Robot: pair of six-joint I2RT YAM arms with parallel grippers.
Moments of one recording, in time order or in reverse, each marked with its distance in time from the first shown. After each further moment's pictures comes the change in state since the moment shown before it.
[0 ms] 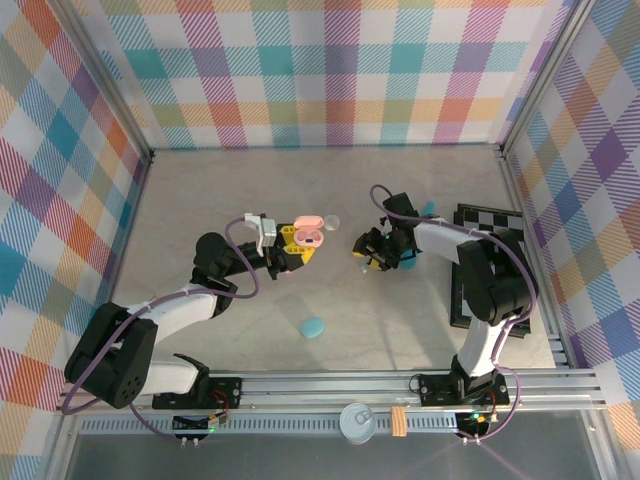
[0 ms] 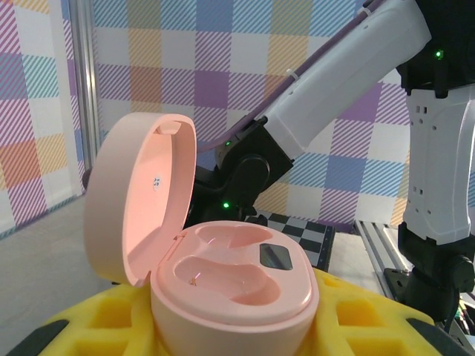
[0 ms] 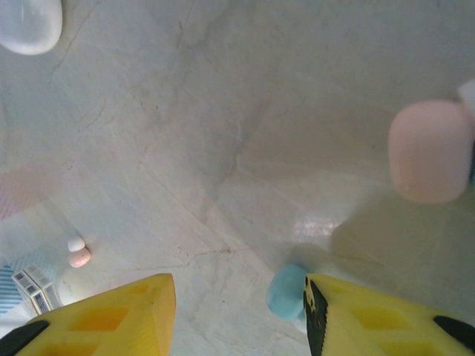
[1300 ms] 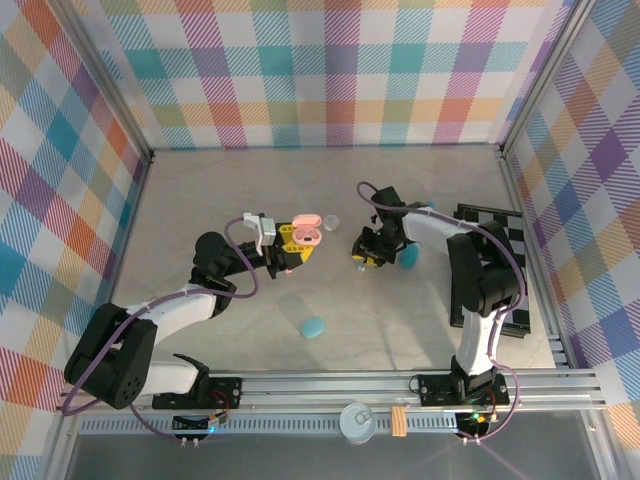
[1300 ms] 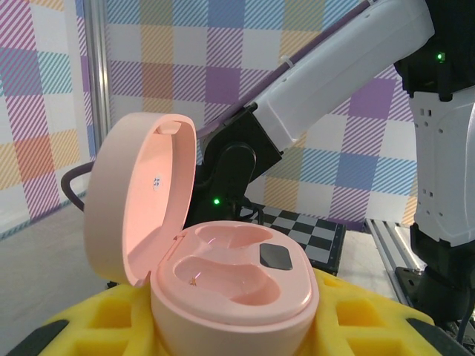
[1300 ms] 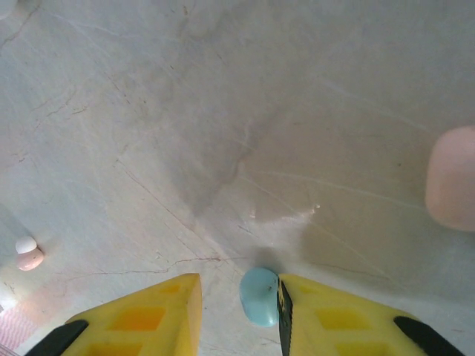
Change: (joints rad) left arm 0.015 -0.002 -0.002 -0.020 -0.017 0.016; right arm 0.041 0.087 0.161 -0.201 0.081 -0.120
